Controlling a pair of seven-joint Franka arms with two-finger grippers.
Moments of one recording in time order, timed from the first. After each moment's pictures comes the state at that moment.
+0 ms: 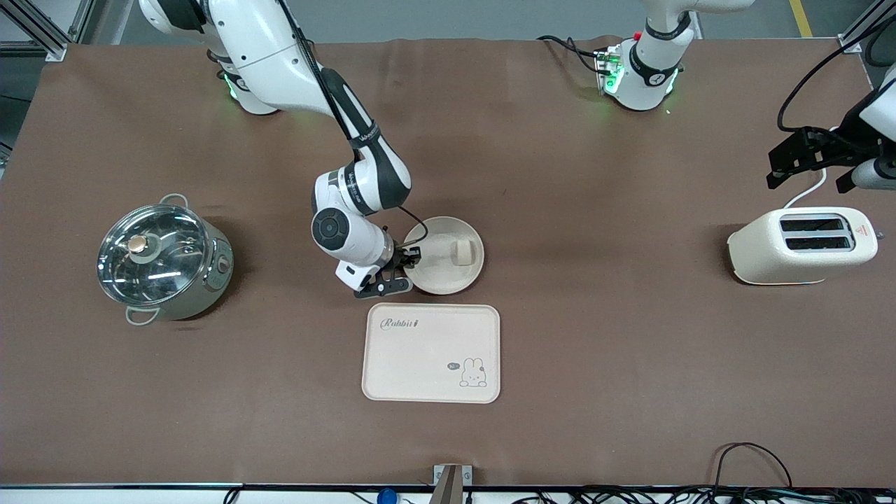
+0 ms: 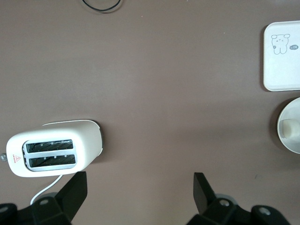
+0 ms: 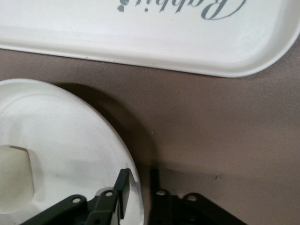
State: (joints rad) left arm -0.16 0.01 0.08 -1.49 0.01 1.56 0.02; right arm 0.73 0.69 -0.15 -1.75 0.57 2.39 0.07
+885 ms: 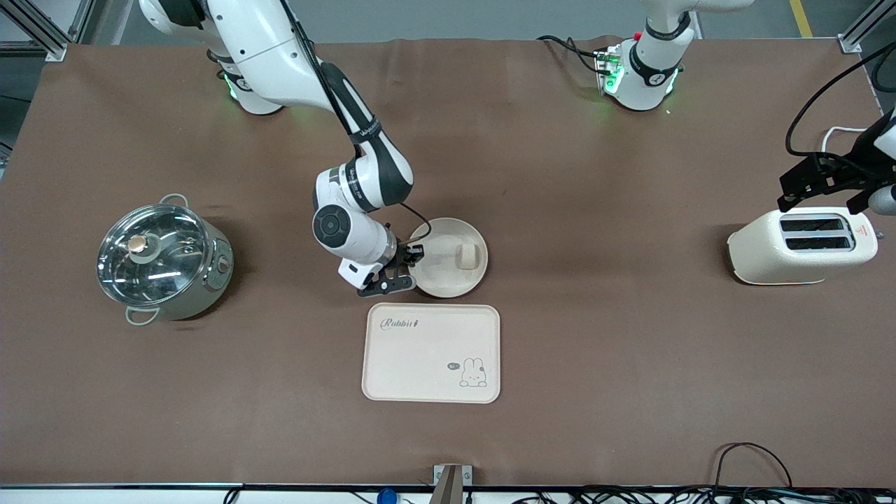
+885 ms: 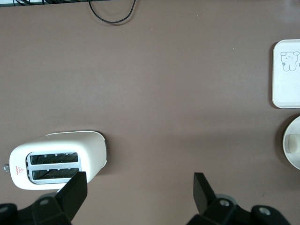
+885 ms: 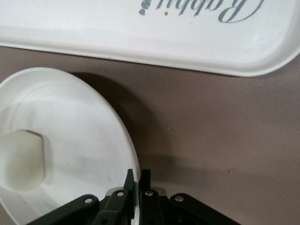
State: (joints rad) left arm -0.13 0.05 0.09 -1.49 0.01 1.64 0.02; right arm 0.74 0.67 -0.15 -1.74 0.59 2.35 0.07
